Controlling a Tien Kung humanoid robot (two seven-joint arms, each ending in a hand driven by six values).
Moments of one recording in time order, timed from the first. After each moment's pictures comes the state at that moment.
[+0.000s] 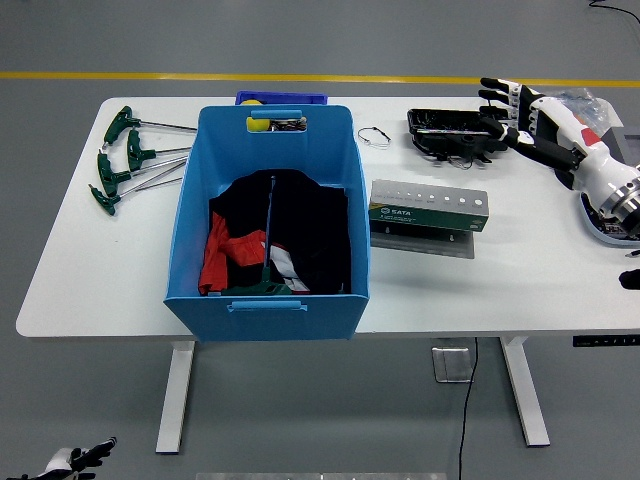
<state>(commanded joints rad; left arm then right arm) -0.22 0.11 -0.49 -0.18 0.49 0.20 0.01 0.49 -0.59 0.91 1.36 -0.90 -0.07 0.19</state>
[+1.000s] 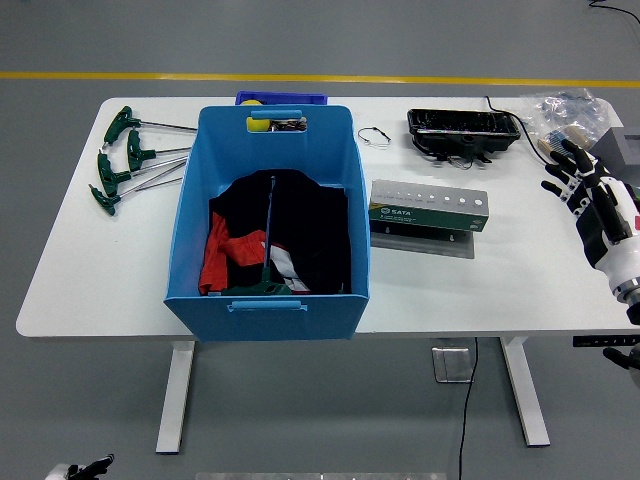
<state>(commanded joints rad) -0.19 0.10 -0.54 -0.18 0.58 0.19 0.03 0.08 -0.17 1.50 1.40 -1.05 -0.01 0.09</state>
